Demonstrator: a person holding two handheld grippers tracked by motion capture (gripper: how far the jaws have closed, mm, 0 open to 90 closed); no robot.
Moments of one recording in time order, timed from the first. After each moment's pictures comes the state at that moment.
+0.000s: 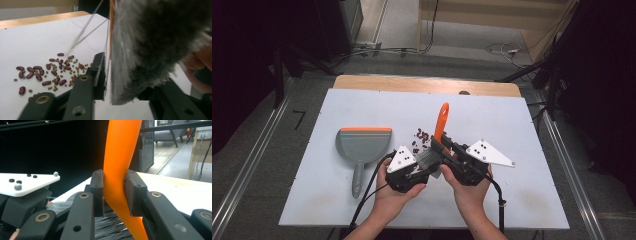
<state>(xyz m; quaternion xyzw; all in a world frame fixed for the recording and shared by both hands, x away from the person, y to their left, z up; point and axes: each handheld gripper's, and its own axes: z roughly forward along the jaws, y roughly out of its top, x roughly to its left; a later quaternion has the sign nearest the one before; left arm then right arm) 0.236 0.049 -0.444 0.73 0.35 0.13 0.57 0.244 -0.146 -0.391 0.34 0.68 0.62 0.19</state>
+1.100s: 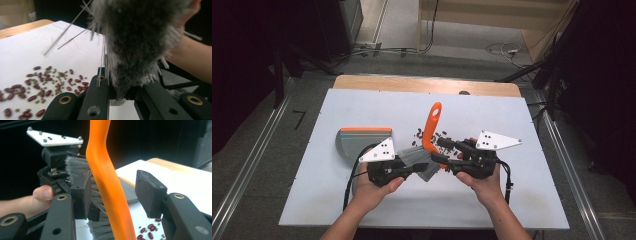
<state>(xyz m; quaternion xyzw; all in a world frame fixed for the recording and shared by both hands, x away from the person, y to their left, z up) 0.248 0.097 -0.426 0.77 0.21 0.04 0.61 0.277 -0.176 -0.390 0.19 0.76 0.62 0.03</state>
